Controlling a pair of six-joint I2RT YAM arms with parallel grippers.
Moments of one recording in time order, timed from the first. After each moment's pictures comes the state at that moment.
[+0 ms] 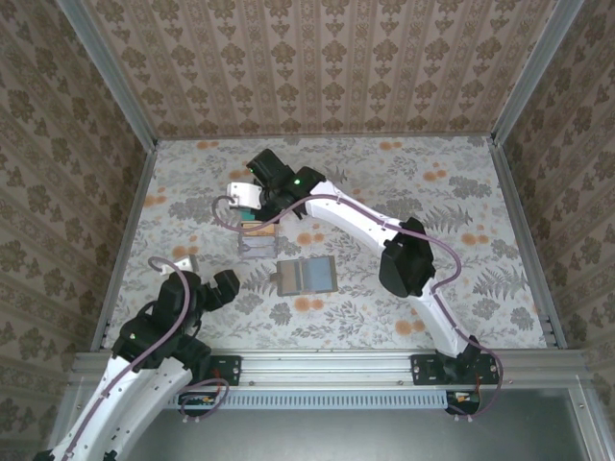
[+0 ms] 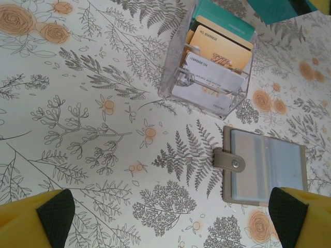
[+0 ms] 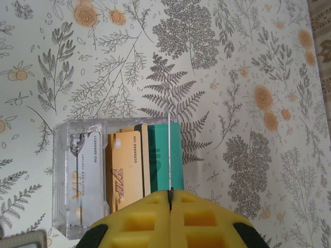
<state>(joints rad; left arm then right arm) -0.57 0.30 0.53 -0.95 -0.21 -0.78 0.82 2.31 2.27 -0.80 -0.07 -0.73</state>
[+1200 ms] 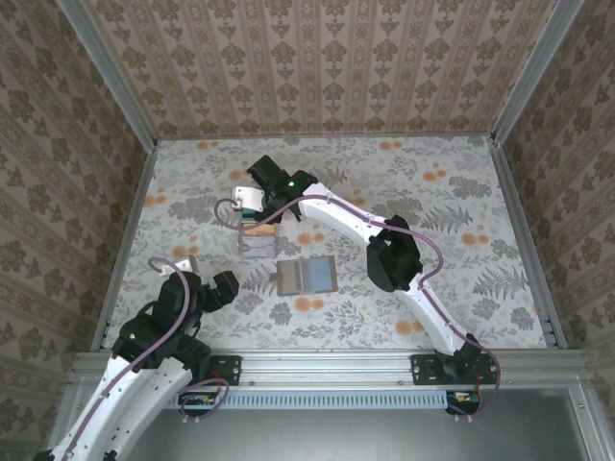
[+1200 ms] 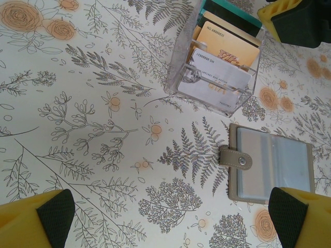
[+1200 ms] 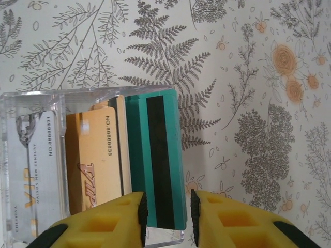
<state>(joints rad) -0.57 0.30 0.53 -0.97 -0.21 -0.78 0.79 2.44 2.33 -0.81 -0.01 -0.72</state>
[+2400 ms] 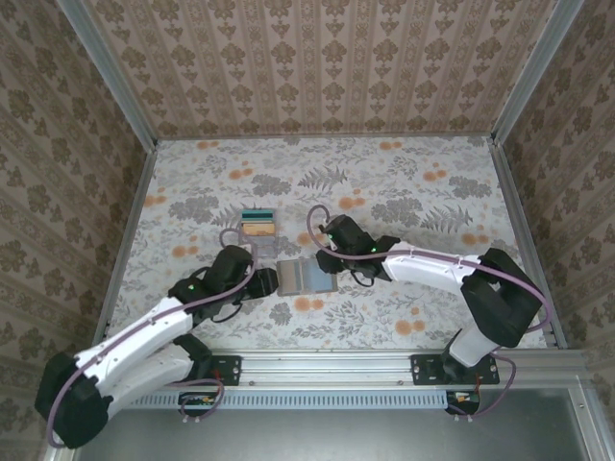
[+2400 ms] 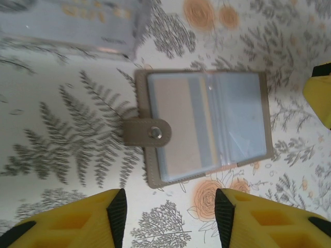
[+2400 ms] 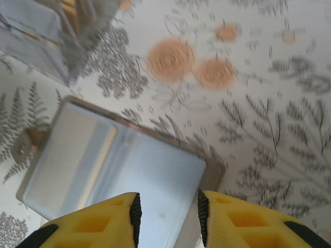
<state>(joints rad) -0.75 0.89 0.49 -0.46 0.04 -0.75 0.78 1.57 0.90 -0.23 0.07 0.39</state>
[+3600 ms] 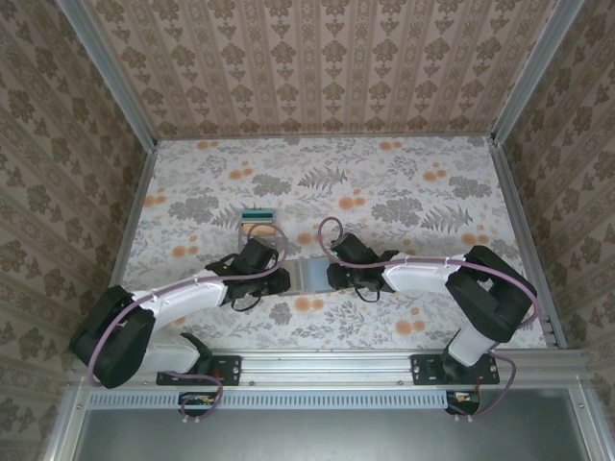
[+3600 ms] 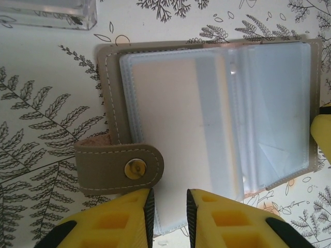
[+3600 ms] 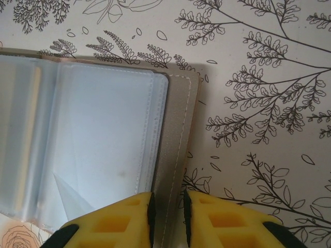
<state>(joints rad) -0.74 1.29 0.53 -0.25 0.13 -0.73 0.78 1.62 0.76 -0.13 0.02 0.61</state>
